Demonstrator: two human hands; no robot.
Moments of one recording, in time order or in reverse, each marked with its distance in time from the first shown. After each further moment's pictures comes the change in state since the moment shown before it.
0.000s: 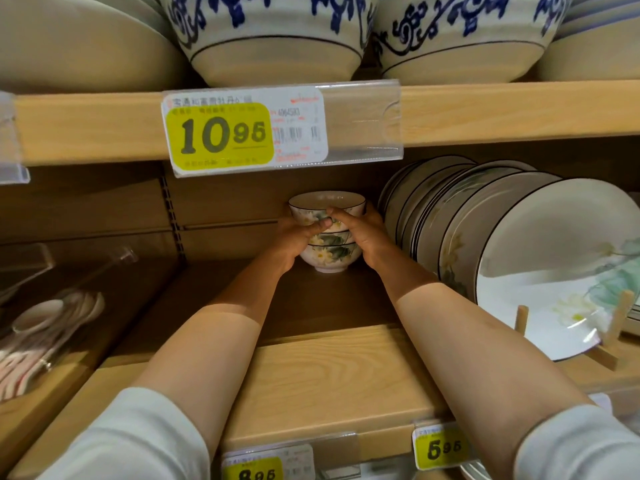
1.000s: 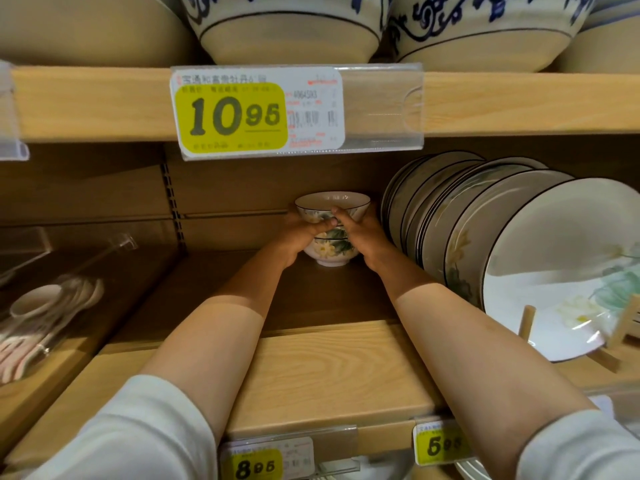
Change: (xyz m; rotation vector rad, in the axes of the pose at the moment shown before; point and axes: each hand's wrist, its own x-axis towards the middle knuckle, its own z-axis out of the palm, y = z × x) left_hand -0.003 -0.001 0.002 0.090 0.006 -0.056; right_hand -0.010 0.006 0.004 -0.236 -0.050 0.021
